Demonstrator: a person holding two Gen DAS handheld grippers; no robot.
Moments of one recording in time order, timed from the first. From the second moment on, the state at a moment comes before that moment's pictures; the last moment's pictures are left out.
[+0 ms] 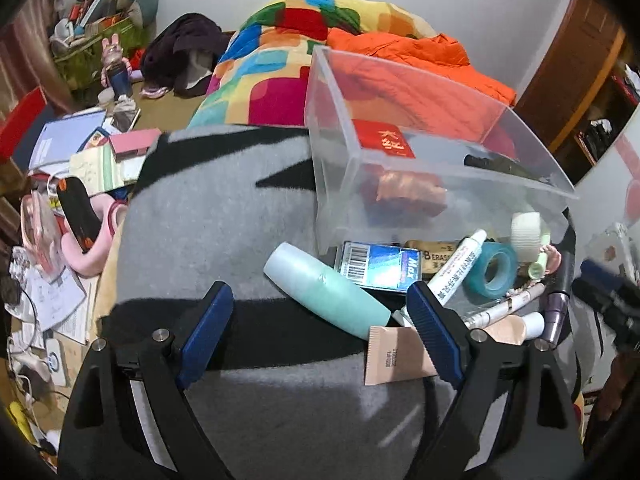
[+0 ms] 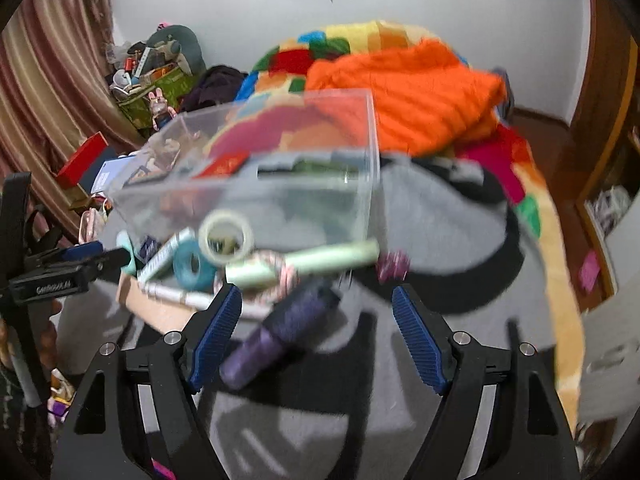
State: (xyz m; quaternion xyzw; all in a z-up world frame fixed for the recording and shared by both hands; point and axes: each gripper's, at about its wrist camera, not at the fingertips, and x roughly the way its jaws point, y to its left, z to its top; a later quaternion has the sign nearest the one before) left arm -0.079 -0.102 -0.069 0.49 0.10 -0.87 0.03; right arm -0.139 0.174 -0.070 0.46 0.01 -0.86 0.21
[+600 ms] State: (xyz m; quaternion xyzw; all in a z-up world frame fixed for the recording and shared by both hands) left arm -0.053 -0.128 -0.068 0.48 0.08 -0.87 0.03; right arm -0.139 0.196 -0.090 0.48 0.01 -0.85 0.21
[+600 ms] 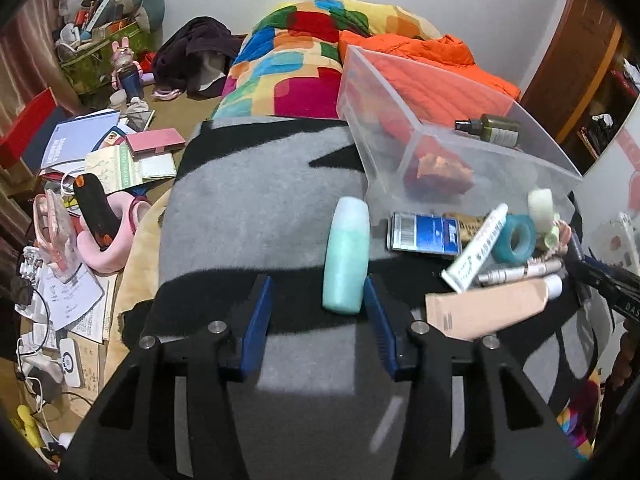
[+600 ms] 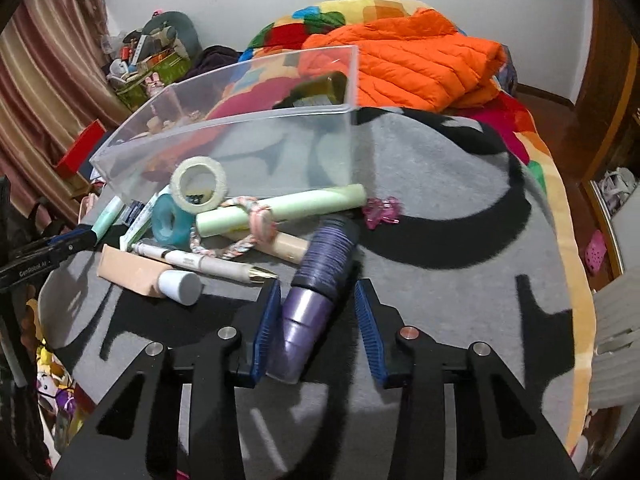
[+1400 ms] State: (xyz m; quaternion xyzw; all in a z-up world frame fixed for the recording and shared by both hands) left arm -0.045 -0.106 -0.039 0.42 0.05 -0.90 0.03; right arm -0.135 0.206 -0.048 0.42 0.01 -0.89 0.20
